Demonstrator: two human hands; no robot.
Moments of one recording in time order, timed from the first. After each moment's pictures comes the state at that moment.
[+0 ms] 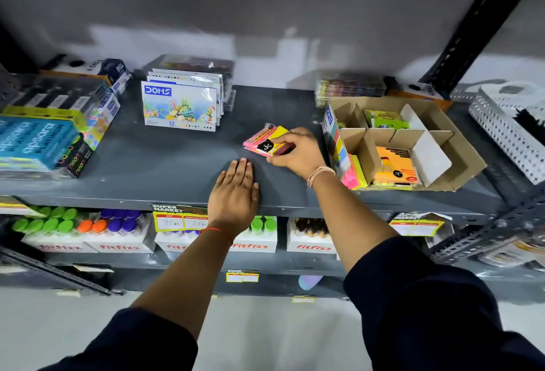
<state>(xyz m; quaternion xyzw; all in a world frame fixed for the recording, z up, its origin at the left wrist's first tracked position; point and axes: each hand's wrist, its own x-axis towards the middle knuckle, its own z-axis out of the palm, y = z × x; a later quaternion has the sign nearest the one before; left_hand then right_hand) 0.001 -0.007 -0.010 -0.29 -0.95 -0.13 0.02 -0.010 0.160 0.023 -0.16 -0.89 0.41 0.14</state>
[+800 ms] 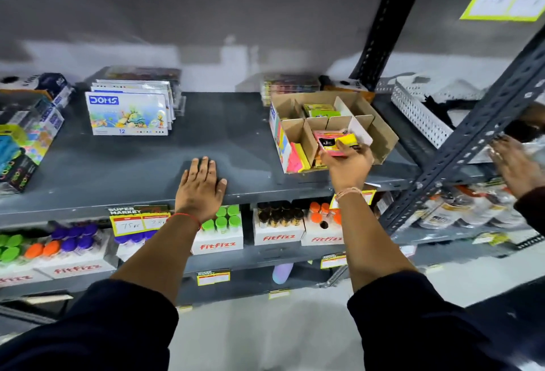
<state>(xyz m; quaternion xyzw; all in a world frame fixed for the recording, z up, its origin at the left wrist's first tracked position) 0.014 0.005 0.003 -0.29 -0.95 -0.12 -0.06 0.132 0.244 0.031 -0.40 -0.69 0.45 0.39</state>
